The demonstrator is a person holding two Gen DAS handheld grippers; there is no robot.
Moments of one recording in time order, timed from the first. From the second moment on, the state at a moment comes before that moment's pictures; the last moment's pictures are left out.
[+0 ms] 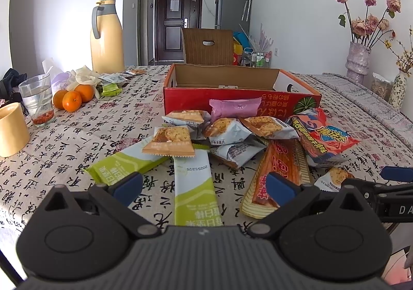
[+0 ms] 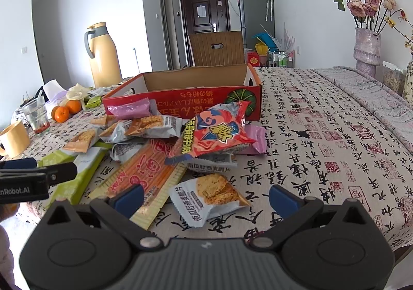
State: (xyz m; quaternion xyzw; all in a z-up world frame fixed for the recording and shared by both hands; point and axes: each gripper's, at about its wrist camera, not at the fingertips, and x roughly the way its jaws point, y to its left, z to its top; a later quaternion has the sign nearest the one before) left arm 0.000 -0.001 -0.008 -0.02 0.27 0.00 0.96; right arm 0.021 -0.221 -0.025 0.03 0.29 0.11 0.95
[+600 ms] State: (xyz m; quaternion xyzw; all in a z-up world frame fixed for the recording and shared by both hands) left arm -0.003 0.000 -0.007 -0.02 0.27 0.00 0.96; right arm 0.020 -0.222 -0.025 0.03 0.29 0.11 0.95
